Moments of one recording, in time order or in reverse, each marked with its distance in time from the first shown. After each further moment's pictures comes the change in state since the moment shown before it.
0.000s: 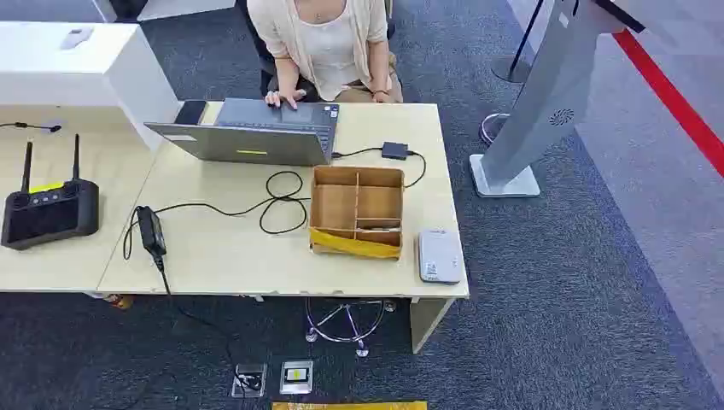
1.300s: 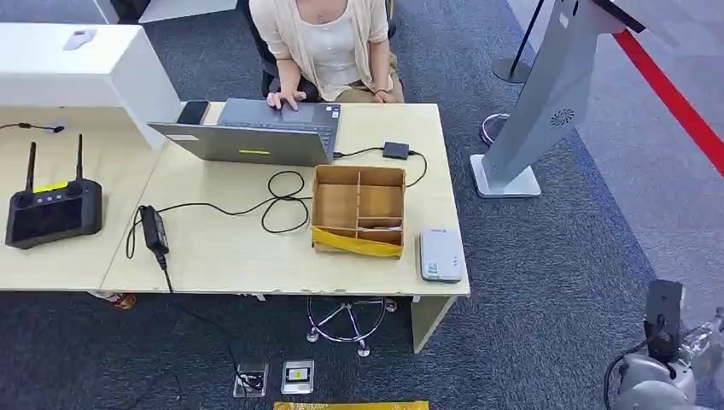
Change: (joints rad) left arm -0.009 0.001 -0.004 0.032 -0.014 -0.076 -0.023; right arm -0.450 -0.528 0.000 -0.050 -0.208 -0.073 -0.625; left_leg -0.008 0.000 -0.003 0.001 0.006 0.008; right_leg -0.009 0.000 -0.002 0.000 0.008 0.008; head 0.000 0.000
